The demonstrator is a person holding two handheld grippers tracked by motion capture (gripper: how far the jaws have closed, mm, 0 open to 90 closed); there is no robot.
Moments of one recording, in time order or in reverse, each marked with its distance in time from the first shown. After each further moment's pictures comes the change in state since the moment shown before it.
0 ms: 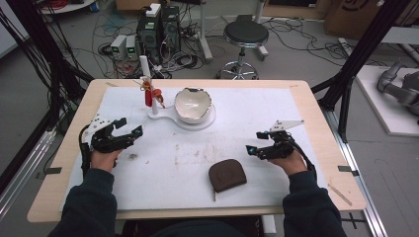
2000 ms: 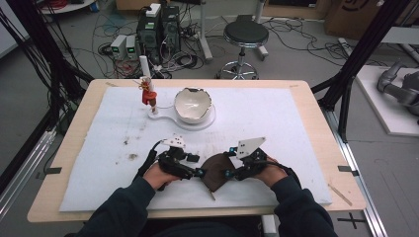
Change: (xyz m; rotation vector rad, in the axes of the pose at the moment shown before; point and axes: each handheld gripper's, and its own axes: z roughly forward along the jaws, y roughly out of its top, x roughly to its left) left arm -0.151 -0.031 0.083 0.441 -0.667 -0.002; right arm 0.071 0.010 0.047 0.090 0.172 -0.489
